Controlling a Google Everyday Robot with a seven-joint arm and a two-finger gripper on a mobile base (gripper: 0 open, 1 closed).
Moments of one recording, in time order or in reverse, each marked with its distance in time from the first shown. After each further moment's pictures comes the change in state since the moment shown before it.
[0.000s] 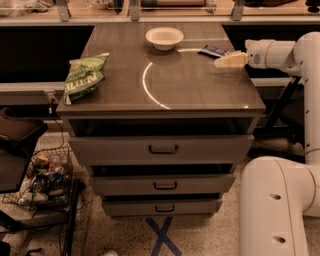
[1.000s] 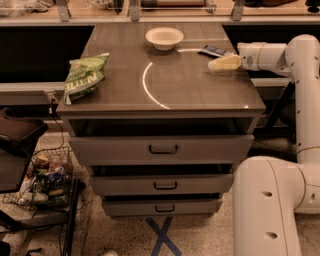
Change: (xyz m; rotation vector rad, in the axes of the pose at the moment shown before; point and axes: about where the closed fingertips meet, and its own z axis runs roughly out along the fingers) arm 0.005 0.013 0.021 -0.041 0.000 0.012
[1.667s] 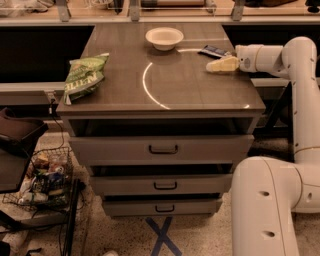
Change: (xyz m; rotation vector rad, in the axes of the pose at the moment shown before) arm 0.008 0.002 0.009 -0.007 0.008 0.013
